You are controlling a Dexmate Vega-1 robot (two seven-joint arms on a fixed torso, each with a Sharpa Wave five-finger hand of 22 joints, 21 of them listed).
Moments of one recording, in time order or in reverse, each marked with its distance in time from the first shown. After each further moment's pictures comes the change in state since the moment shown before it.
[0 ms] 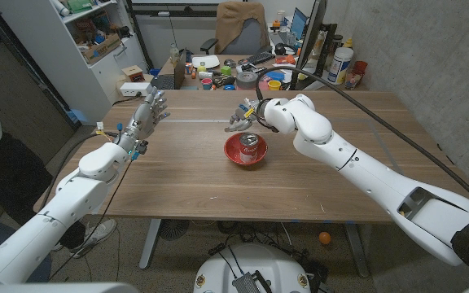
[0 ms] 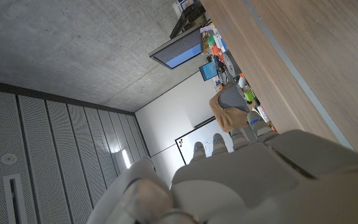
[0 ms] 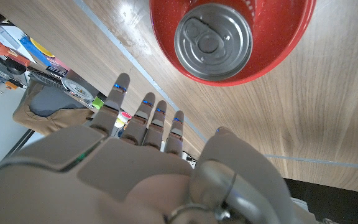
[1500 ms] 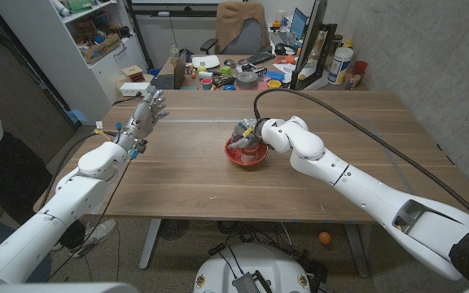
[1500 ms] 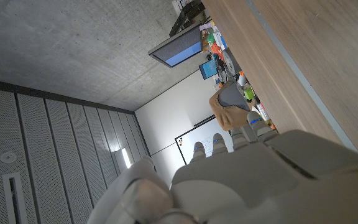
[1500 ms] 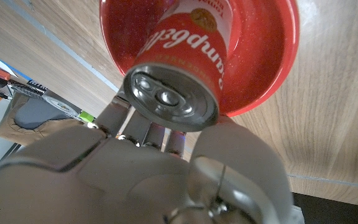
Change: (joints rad) left arm -0.014 -0.003 0.002 0.018 0.000 -0.004 -0.004; left_hand 0.000 0.000 0.012 0.004 0.000 0.000 0.000 0.000 0.000 0.000 0.000 0.000 0.000 0.000 0.000 0.000 0.000 0.000 0.000 0.004 0.000; right arm -0.066 0.017 -0.029 0.093 0.007 0.021 -0.139; right_hand 0.175 -0.028 0.055 0.036 0.000 0.199 0.020 0.000 0.018 0.258 0.018 0.033 0.005 0.408 -0.069 0.019 0.017 0.342 -0.178 0.289 -0.002
